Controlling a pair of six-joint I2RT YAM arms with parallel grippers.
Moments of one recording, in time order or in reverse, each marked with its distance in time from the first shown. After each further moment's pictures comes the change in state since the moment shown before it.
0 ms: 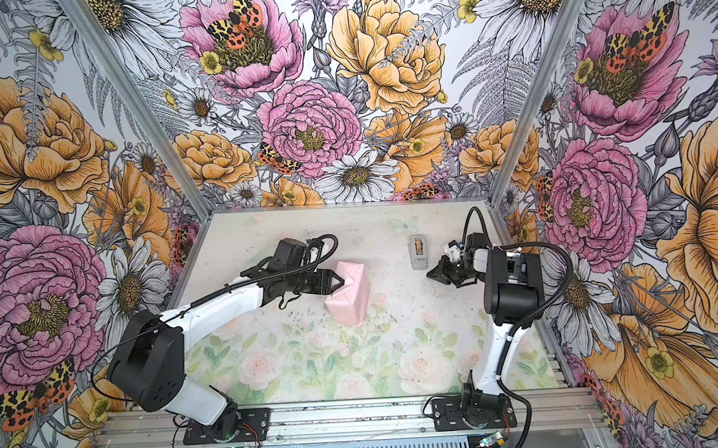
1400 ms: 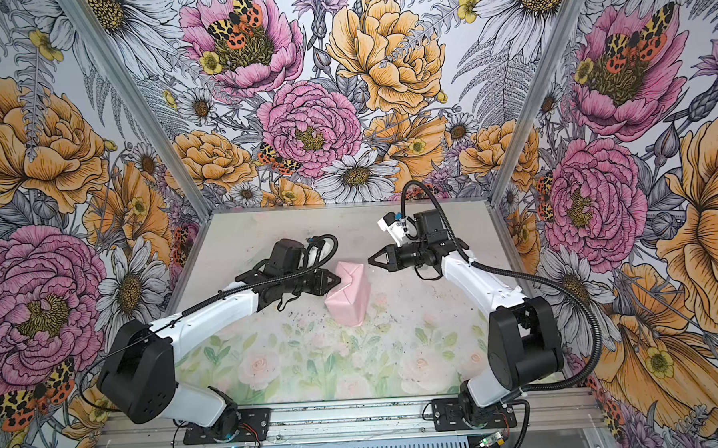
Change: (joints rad) left arm -0.022 -0.051 -0.031 0.056 0.020 0.053; right arm 0.473 -0.414 0.083 -0.053 -0.140 -0.138
